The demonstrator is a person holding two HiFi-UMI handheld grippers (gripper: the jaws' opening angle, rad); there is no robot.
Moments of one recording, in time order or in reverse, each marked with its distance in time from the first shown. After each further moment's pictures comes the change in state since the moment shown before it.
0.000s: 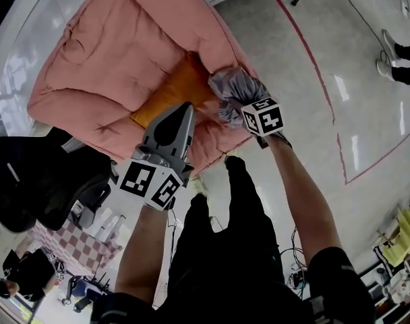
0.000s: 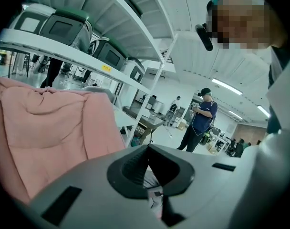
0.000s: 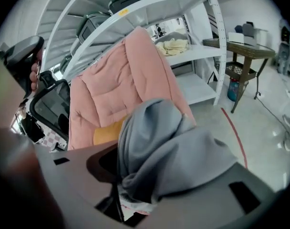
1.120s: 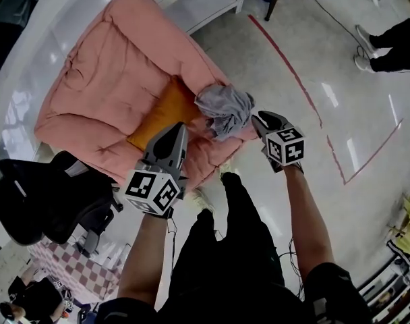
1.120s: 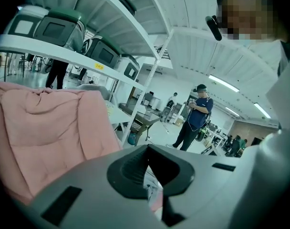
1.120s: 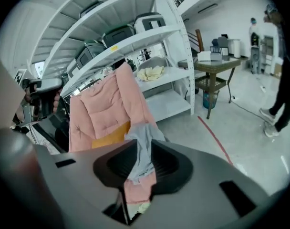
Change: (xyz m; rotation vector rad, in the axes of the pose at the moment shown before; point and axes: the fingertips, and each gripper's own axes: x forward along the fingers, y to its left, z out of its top) left arm -0.011 -0.033 -0.016 0.012 0.050 -0.025; right arm -0.145 -0.039 -0.026 0.107 -0.203 -0.148
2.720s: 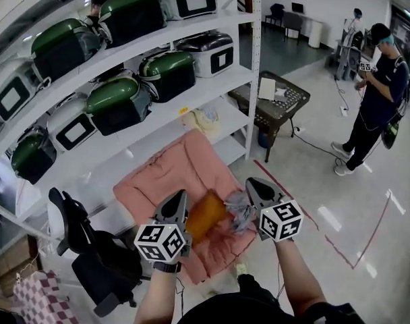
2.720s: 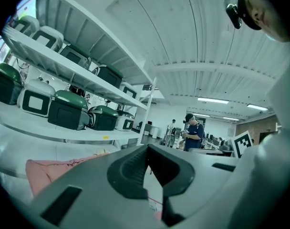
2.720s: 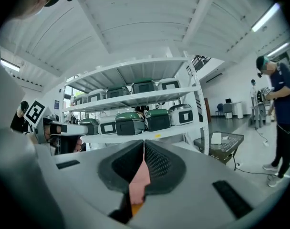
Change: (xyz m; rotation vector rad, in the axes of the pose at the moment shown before) left arm -0.310 -0.094 0.189 0.153 -0.362 0.018; right arm -0.320 0.323 0.206 -0.243 -0.724 -0.017
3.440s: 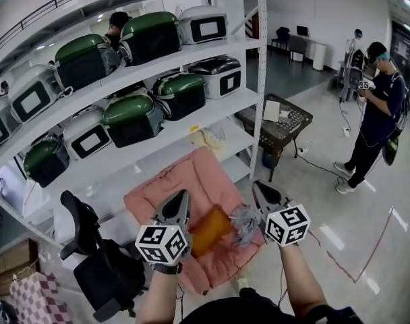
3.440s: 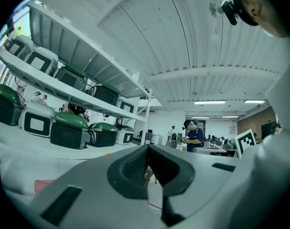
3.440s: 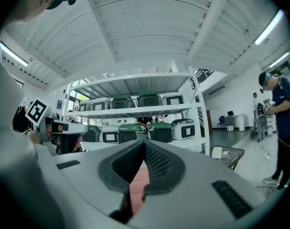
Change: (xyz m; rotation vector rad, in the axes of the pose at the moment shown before) left arm -0.042 -0.015 0.068 0.097 -0.117 0.007; right arm -0.027 0.031 0.068 -0.079 -0.123 0.005
